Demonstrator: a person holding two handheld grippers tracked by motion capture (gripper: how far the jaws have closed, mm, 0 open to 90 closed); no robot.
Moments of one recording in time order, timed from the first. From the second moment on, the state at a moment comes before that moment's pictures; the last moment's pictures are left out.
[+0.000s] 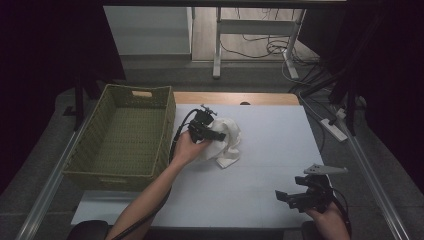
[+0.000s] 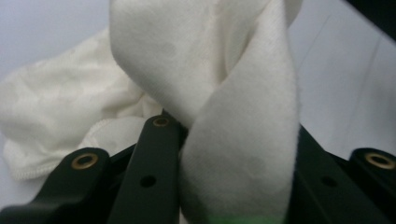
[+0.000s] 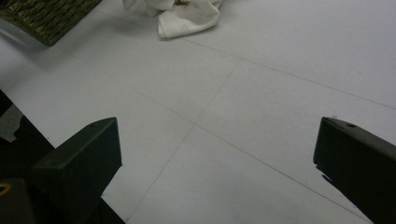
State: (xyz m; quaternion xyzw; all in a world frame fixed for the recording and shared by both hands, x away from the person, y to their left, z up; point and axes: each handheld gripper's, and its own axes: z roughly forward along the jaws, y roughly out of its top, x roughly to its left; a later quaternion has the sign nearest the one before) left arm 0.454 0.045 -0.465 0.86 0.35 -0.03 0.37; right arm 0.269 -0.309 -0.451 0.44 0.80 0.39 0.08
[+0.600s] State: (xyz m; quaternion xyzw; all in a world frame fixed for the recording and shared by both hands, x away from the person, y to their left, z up) left arm 0.448 0.044 -0.511 0.86 0.35 -0.03 0.36; right arm 0.270 -0.308 -0.451 0.44 0.81 0.39 0.08
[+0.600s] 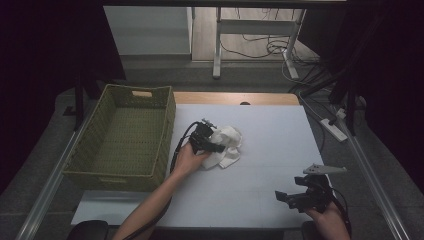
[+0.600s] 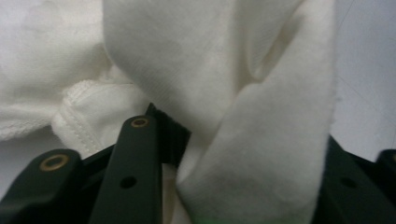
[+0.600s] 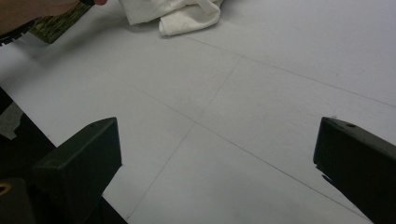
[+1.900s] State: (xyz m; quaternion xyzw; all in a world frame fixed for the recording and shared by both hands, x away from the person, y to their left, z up) left arm 0.423 0.049 -0.475 0.87 0.32 0.01 0.38; right arm 0.270 -0.307 -0.452 0.44 0.81 0.38 0.08
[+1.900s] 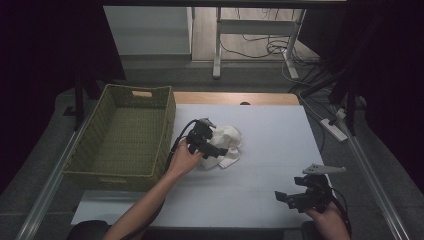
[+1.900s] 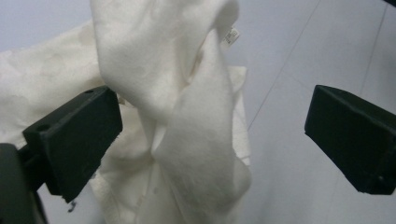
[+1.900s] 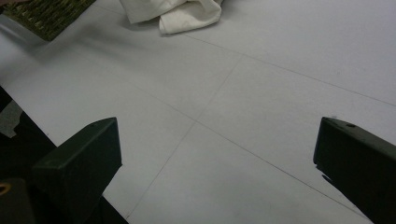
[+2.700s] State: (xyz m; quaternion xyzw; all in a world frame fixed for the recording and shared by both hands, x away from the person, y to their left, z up) left arm 0.404 0.069 -0.469 0.85 0.30 -0.01 0.43; right arm 0.270 -0.307 -0.451 0.44 0.81 0.39 0.08
